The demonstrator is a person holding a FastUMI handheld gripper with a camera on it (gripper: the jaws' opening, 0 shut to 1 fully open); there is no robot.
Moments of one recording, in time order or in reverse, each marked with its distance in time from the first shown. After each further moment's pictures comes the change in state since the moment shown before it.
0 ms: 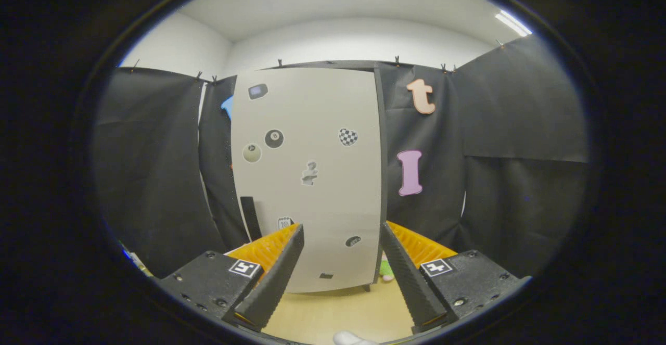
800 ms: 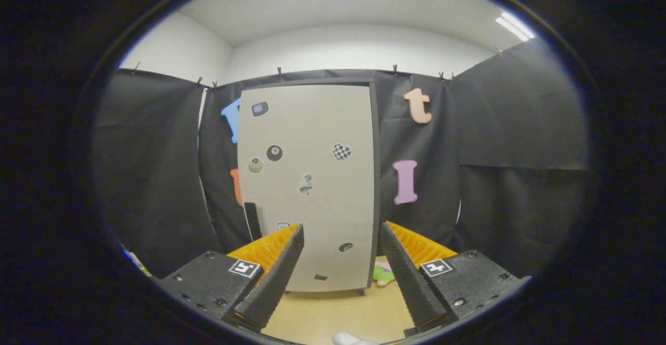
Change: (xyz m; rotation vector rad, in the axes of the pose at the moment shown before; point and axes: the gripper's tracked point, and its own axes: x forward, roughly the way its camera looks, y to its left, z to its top) arm -0.014 -0.003 0.019 0.001 -0.031 0.004
